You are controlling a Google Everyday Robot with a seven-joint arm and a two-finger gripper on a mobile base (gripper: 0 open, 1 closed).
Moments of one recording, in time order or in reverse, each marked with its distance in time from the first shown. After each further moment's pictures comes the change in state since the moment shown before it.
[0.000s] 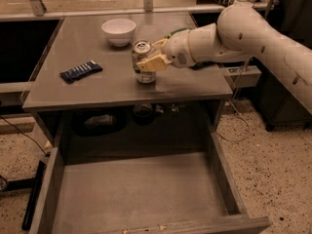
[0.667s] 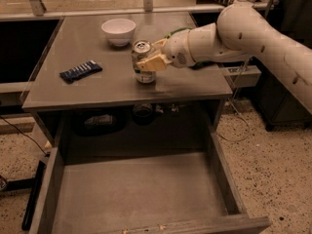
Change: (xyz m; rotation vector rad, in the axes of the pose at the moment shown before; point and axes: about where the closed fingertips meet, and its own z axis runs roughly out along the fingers) arm 0.000 0.000 0.000 0.000 0.000 0.000
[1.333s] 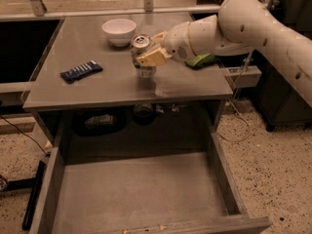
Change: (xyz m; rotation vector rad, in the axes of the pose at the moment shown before) arm -0.021 -0.001 -0.009 0.008 -0.001 -0.051
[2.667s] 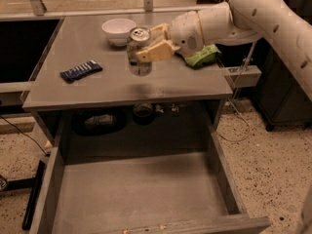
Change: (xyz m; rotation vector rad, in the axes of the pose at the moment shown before) arm -0.031 0.037 -0.029 -0.225 -0.101 -0.042
